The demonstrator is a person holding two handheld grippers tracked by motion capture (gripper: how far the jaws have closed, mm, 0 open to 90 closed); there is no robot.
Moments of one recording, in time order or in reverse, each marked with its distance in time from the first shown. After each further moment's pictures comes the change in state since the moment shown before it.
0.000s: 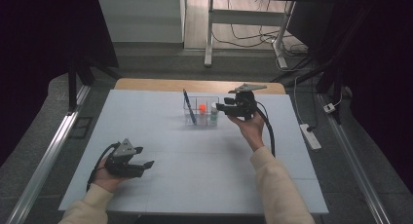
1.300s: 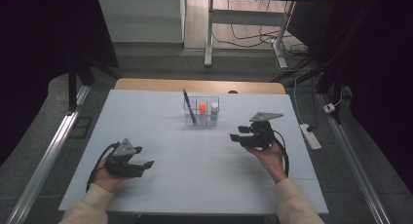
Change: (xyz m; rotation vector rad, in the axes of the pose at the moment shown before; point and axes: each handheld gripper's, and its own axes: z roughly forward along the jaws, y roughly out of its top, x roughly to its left) left arm 0.000 0.000 0.000 0.002 0.007 -0.015; right arm 0.020 -0.074 -0.064 0.110 0.037 -0.020
